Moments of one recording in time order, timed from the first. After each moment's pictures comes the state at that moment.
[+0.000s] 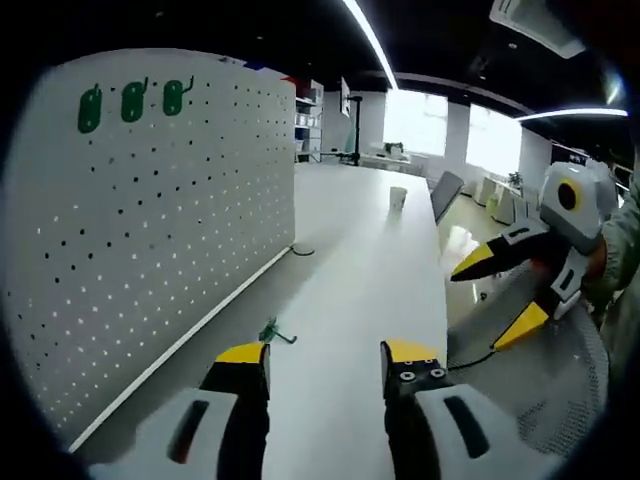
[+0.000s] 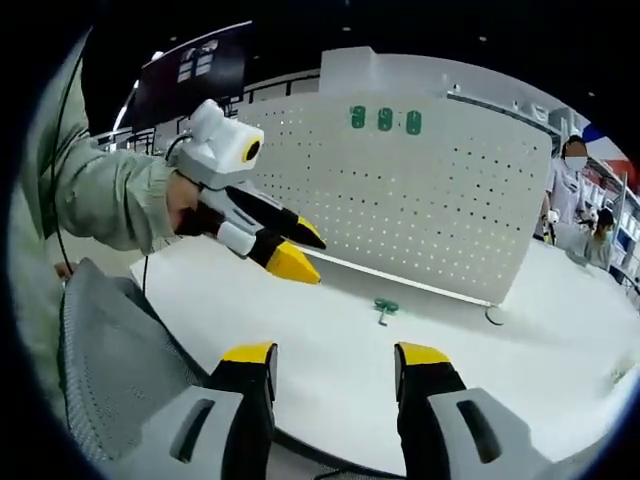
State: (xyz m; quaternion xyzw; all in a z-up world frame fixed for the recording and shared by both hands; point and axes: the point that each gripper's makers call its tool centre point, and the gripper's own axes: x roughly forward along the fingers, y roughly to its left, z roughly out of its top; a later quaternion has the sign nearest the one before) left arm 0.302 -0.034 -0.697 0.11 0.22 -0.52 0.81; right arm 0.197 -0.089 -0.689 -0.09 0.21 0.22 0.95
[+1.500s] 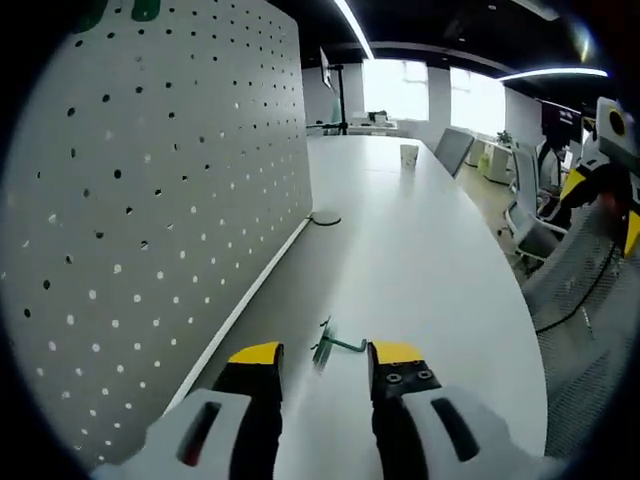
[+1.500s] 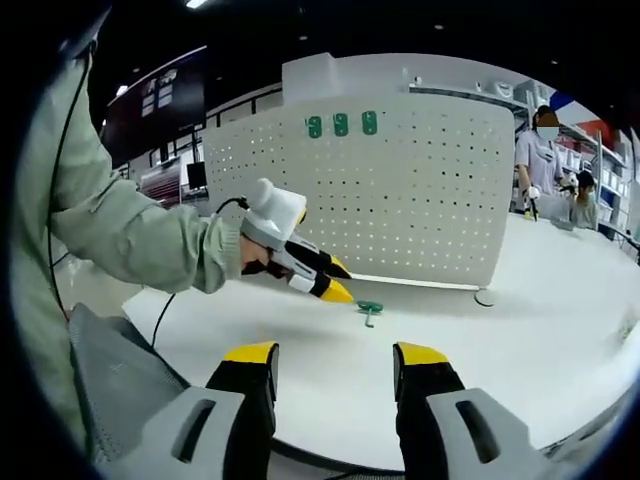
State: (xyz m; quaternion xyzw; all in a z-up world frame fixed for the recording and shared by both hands) left arm 0.392 -0.075 -0.773 0.19 0.23 -0.55 0.78; right arm 0.204 -0.111 -0.681 -0.01 0.21 0.17 0.96
